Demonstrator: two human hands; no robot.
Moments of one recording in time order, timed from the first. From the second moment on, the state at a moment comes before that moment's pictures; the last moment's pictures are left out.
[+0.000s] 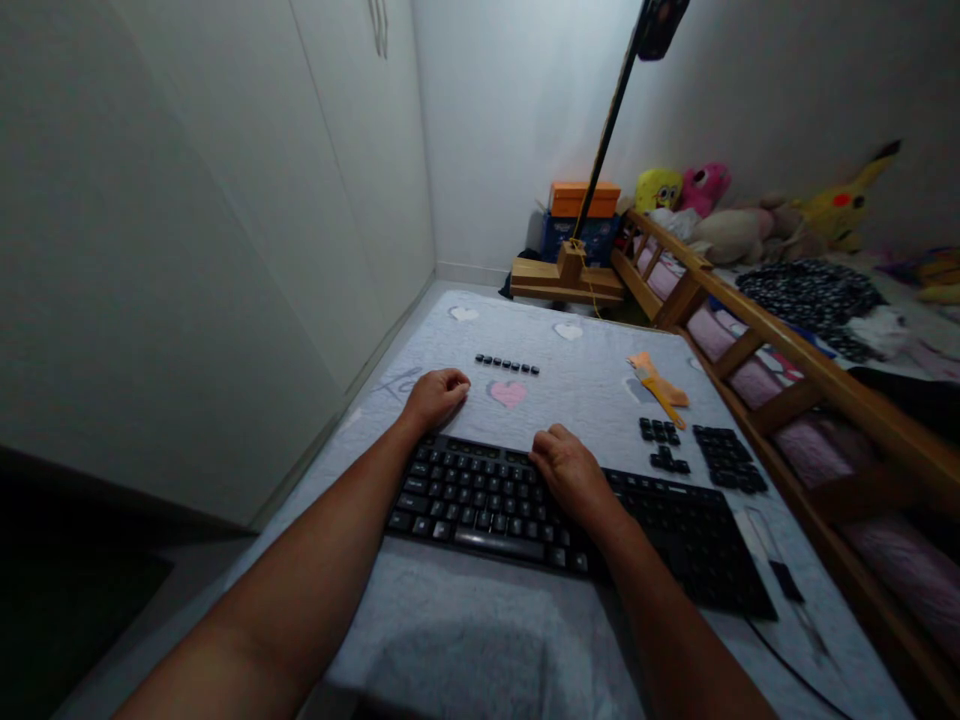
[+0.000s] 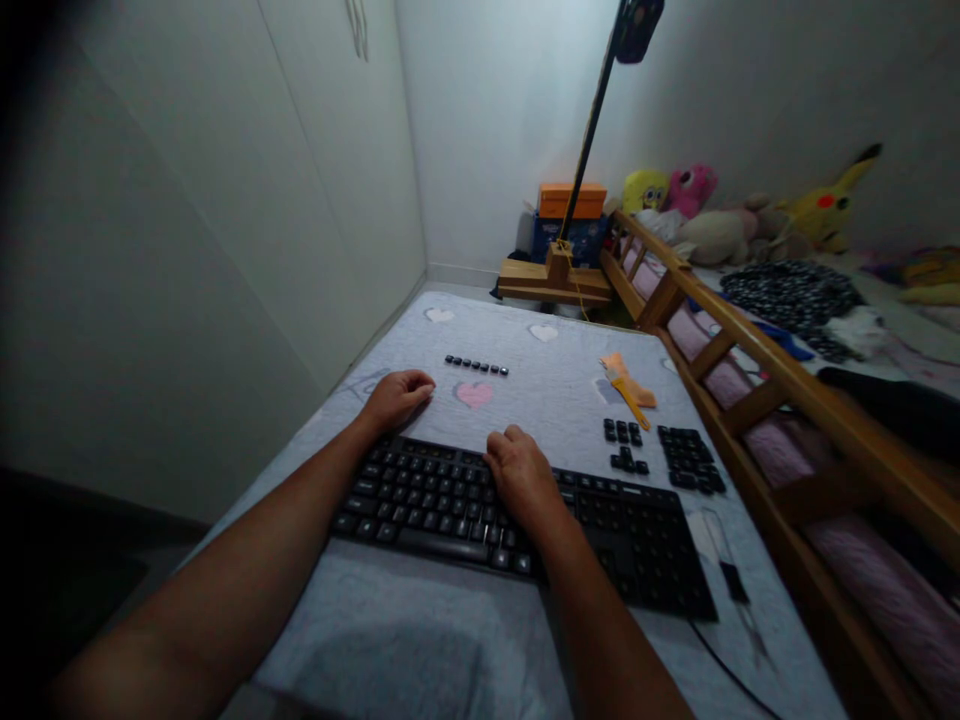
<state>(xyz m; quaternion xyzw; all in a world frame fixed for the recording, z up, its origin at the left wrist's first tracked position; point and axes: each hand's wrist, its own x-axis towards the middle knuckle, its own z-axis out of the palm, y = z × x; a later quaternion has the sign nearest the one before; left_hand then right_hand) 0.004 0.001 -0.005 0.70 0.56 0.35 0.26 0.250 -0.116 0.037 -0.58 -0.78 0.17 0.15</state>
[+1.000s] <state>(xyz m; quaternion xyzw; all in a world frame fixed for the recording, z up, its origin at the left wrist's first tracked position) 0.004 0.000 -0.004 0.71 0.56 0.35 0.25 0.252 -0.117 0.036 -0.59 -0.79 0.14 0.12</state>
